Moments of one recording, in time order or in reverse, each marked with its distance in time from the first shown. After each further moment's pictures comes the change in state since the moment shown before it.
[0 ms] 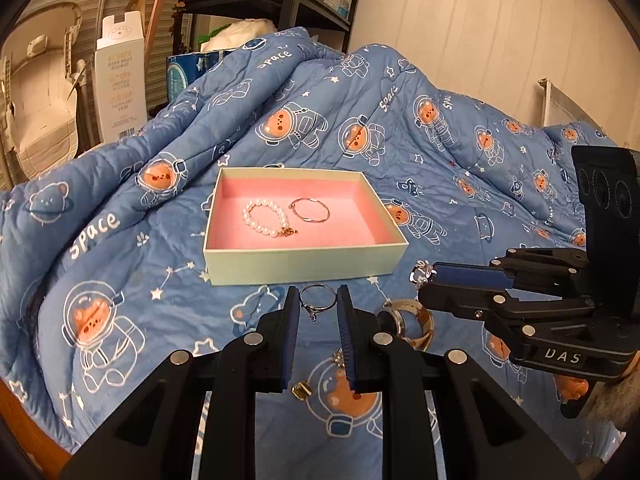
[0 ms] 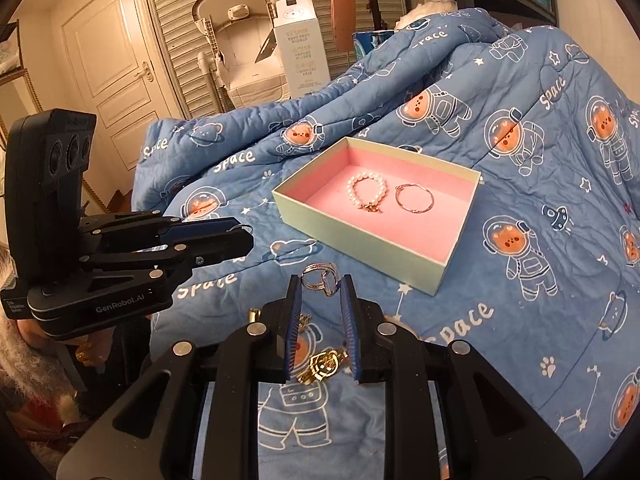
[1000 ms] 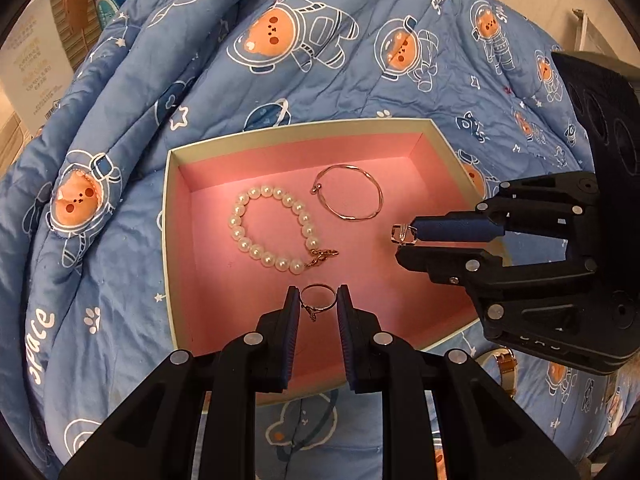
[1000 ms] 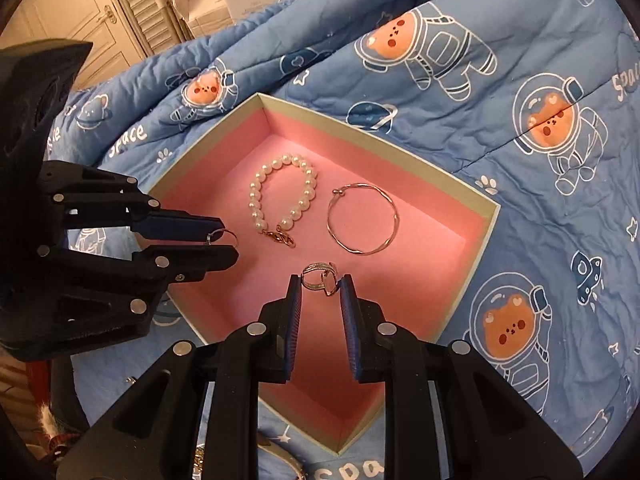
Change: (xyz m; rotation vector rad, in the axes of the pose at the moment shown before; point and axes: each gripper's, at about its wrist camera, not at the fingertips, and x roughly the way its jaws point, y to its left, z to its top) left arm 0.153 0.037 0.075 0.090 0.430 -0.004; right arm 0.140 -0.075 0.075 -0.027 0.339 -0.041
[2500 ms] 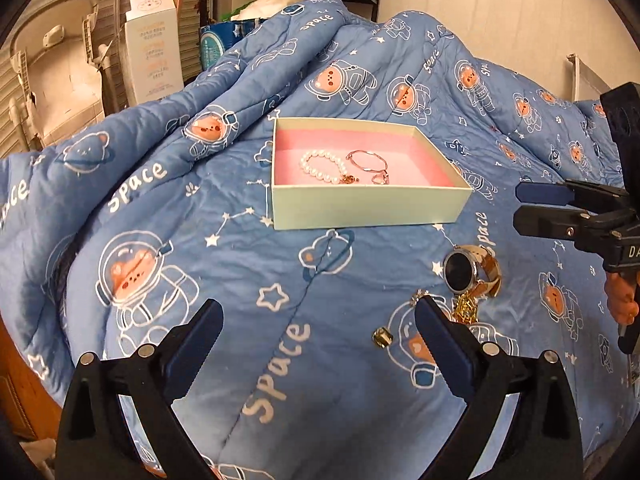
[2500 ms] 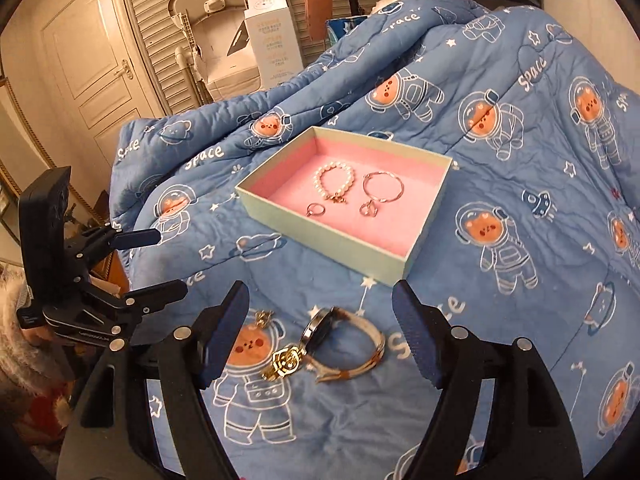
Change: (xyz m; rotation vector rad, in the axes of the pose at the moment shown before) left arm -0.087 -0.013 -0.167 -0.124 -0.333 0.119; right arm -0.107 0.051 -0.119 0.085 -0.276 0.014
